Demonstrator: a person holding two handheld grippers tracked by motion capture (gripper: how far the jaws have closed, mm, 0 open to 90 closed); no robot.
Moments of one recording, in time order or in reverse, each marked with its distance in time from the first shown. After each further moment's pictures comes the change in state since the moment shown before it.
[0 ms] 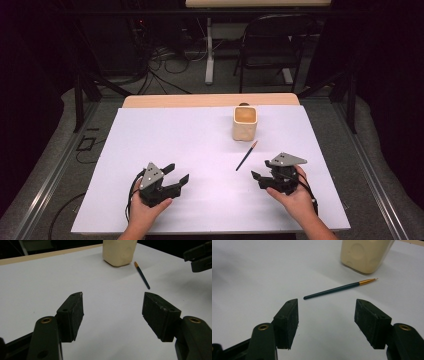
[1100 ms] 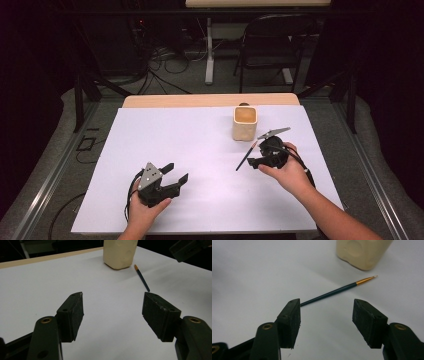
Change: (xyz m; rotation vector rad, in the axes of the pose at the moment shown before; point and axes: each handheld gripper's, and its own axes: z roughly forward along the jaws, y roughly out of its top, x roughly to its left) left arm 0.000 0.001 -0.002 -0.019 0.002 0.000; right arm -0.013 0.066 0.025 0.287 -0.001 0.093
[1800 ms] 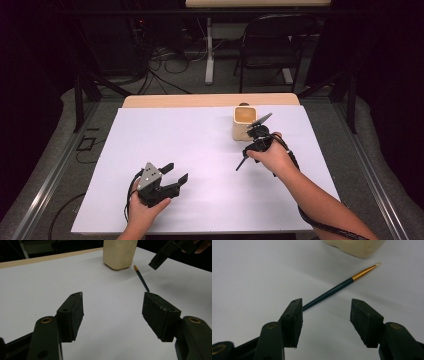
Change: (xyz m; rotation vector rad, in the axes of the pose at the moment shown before) left arm 0.001 0.000 0.000 -0.003 -0.008 -0.005; right arm -0.006 0.038 0.050 0.240 -0.090 0.147
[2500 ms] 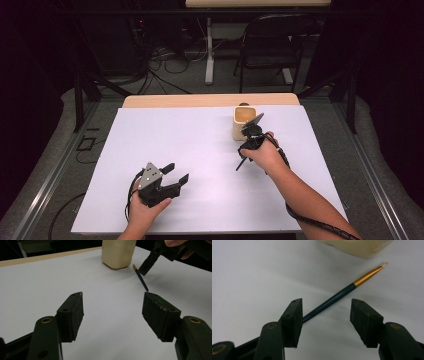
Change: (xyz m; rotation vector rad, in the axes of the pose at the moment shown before) left arm 0.000 -0.001 0.002 0.005 -0.008 -0.002; right arm 0.004 0.014 0.028 0.071 -0.053 0.065
